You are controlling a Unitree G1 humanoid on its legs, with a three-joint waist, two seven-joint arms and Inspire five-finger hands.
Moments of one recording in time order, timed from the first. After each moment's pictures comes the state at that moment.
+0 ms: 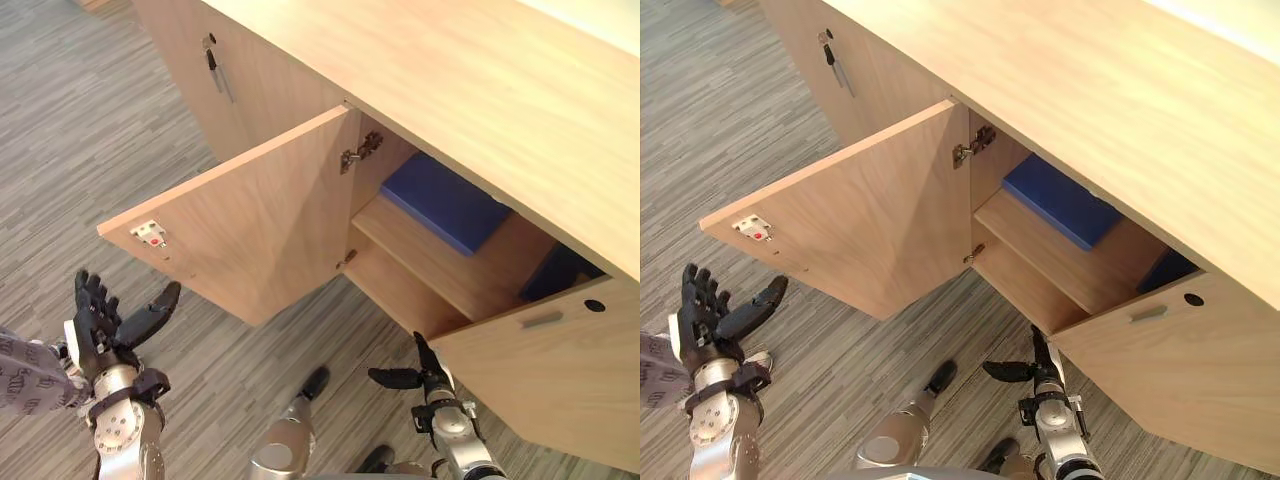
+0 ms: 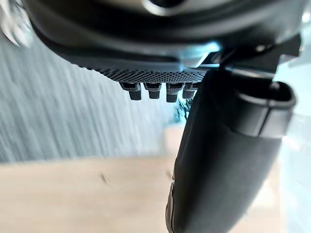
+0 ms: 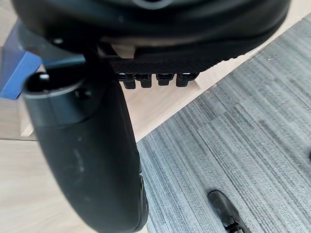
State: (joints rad) left arm 0.21 0.19 0.33 0.02 -0.32 -0.26 0.20; right arm 0.01 -0.12 0.07 0.75 -0.11 -0.10 -0.17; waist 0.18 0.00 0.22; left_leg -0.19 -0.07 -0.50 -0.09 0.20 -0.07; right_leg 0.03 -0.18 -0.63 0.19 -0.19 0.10
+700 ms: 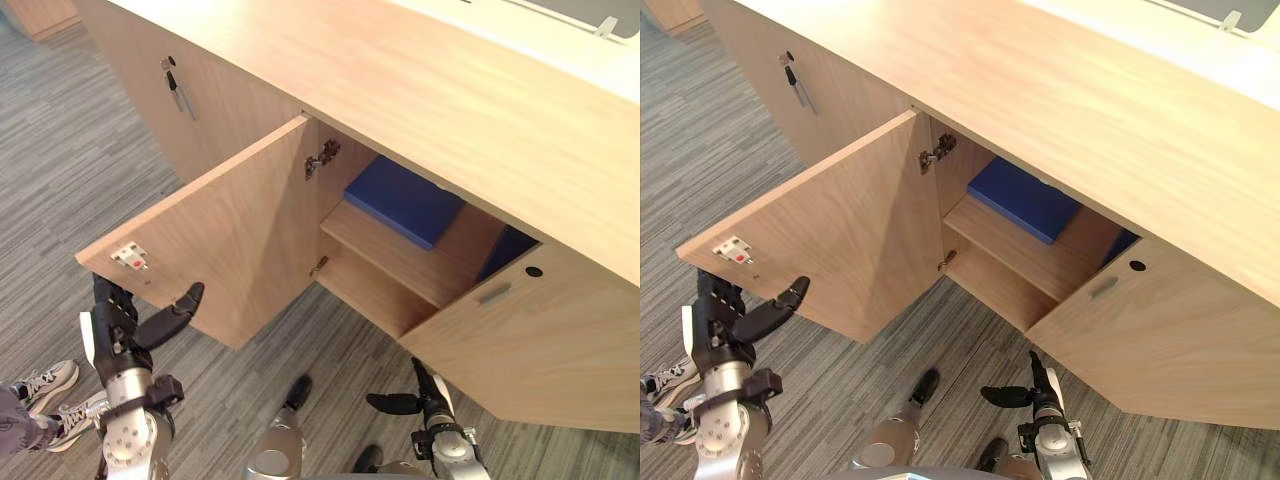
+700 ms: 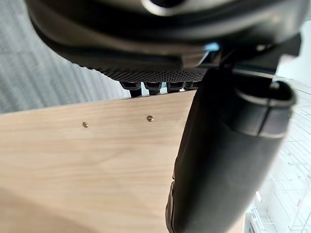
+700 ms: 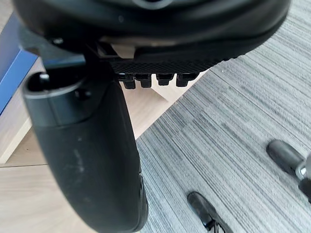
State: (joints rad) left arm 0.43 0.16 0.13 -0.12 -0.27 -0.33 0.24; right arm 0.09 -0.06 0.06 0.82 -0.11 -0.10 -0.16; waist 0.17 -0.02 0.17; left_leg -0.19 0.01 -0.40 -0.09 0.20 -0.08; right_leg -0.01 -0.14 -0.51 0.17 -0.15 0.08
